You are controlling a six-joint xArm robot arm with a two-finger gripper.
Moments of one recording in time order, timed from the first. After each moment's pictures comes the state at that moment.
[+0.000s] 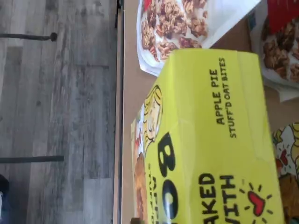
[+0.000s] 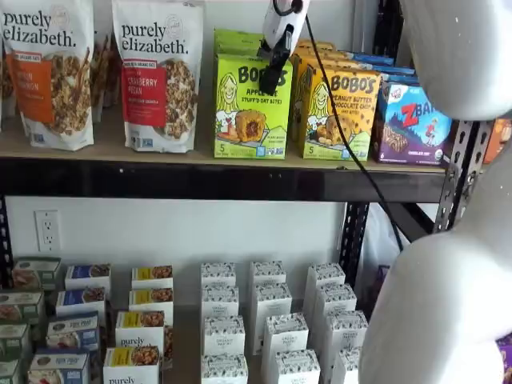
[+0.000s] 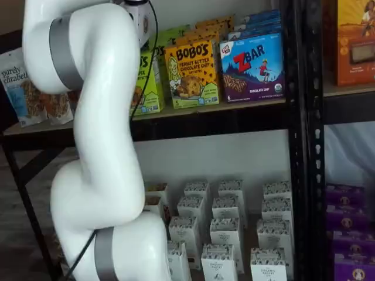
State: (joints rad) arm 0.20 -0.10 -1.58 0.26 1.49 -1.34
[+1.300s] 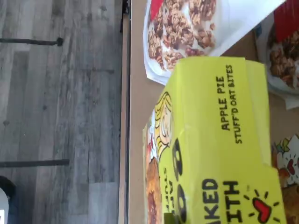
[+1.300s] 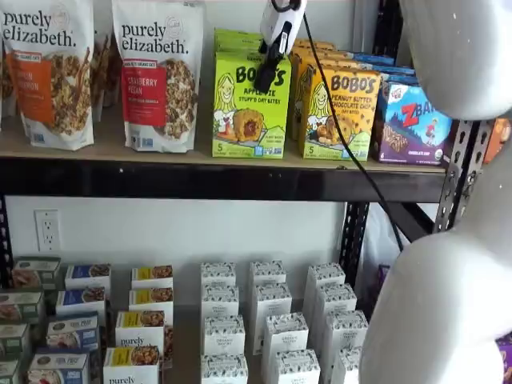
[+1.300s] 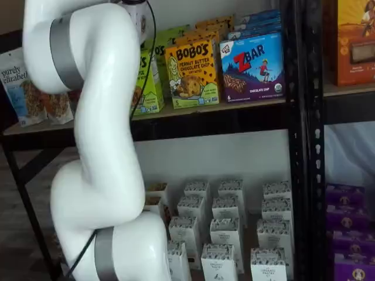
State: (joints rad) arm 0.21 -0.10 -1.60 0.27 1.51 -1.33
